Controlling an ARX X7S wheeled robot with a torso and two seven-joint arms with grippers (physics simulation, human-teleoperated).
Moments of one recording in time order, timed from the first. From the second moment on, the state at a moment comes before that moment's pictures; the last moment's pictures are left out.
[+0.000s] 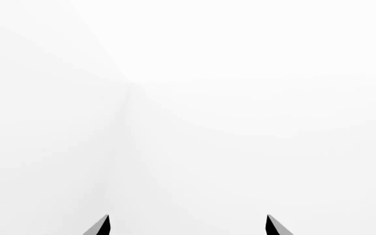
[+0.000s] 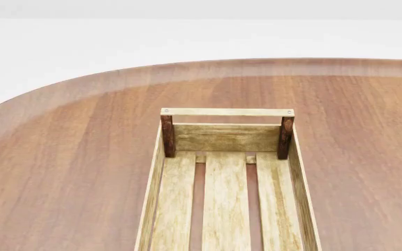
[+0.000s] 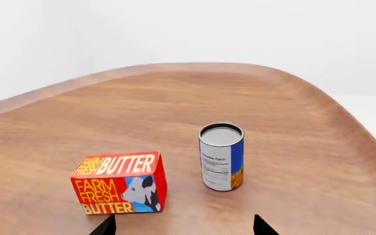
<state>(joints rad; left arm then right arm) 0.15 -0.48 0.35 0.07 0.13 0.90 -0.90 -0.36 0.31 0.36 -0.23 0.55 -0.02 0.92</state>
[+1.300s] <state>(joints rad) 0.15 -0.50 0.36 0.08 0.10 0.89 -0.90 -0.31 0.34 0.36 -0.03 0.66 0.09 0.88</state>
